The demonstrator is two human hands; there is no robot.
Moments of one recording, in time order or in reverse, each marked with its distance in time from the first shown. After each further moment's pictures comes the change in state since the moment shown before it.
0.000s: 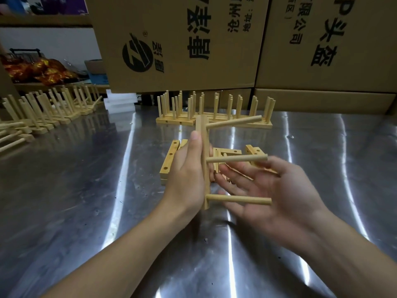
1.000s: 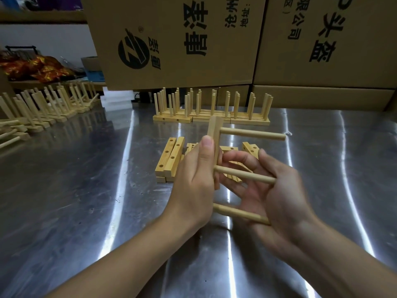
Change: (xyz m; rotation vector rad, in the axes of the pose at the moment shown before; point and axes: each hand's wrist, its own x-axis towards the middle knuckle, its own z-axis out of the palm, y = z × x) left_hand -0.013 -0.009 0.012 0.157 -0.053 0.198; right_hand -0.002 0.013 0.003 -0.140 0.057 -0.220
